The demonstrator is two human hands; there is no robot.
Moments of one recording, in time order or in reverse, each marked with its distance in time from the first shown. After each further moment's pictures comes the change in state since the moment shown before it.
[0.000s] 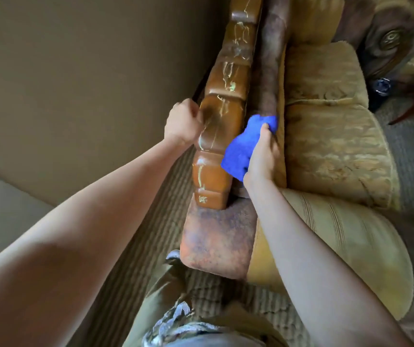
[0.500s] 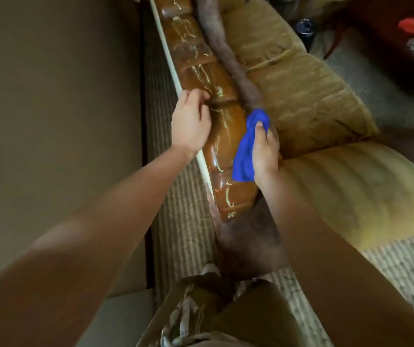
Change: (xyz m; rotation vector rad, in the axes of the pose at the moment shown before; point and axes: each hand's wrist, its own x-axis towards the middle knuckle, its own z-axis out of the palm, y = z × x) left_hand 0.078 -0.013 0.009 -0.248 -0.170 0.570; right_hand 0.012 0.012 0.060 -0.065 0.274 0.021
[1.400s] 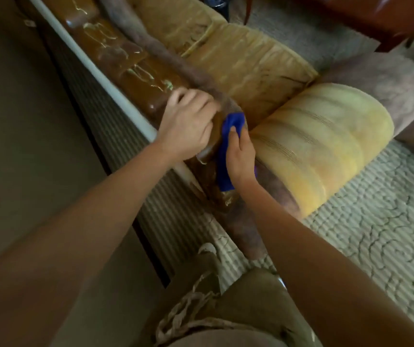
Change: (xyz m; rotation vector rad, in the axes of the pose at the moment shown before) left_hand 0.008 0.007 0.010 0.403 -0.342 1.003; right_hand -0.046 0.026 0.022 0.102 0.280 -0.067
